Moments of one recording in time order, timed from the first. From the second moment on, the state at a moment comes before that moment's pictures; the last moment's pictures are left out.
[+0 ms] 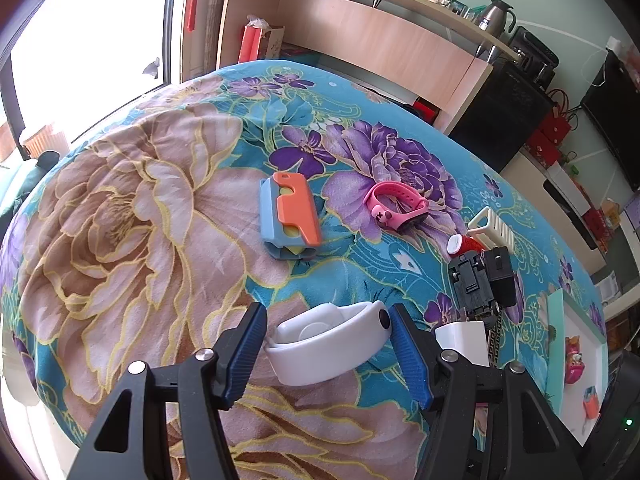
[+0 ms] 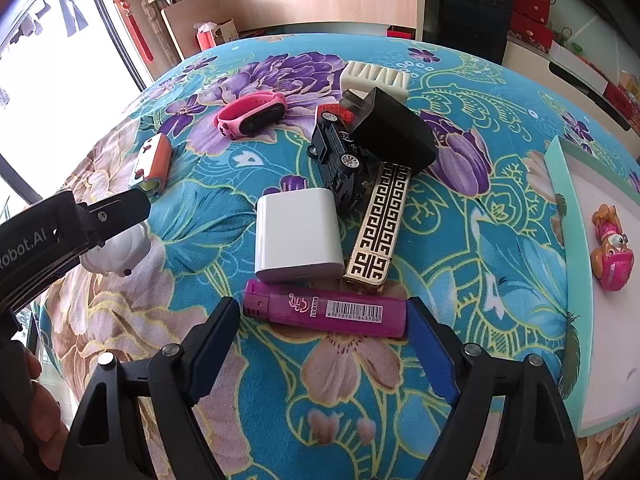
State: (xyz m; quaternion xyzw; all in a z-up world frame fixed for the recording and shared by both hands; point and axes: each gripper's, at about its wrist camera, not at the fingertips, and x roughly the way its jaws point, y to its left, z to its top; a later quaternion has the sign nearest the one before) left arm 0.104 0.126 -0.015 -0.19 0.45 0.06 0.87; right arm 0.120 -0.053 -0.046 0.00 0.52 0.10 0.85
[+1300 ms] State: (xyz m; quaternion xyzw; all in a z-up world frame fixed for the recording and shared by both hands) left arm 0.112 -0.015 0.040 -0.07 0.42 -0.09 0.90; right arm 0.093 -0.252 0.009 0.11 0.44 -0.11 0.88
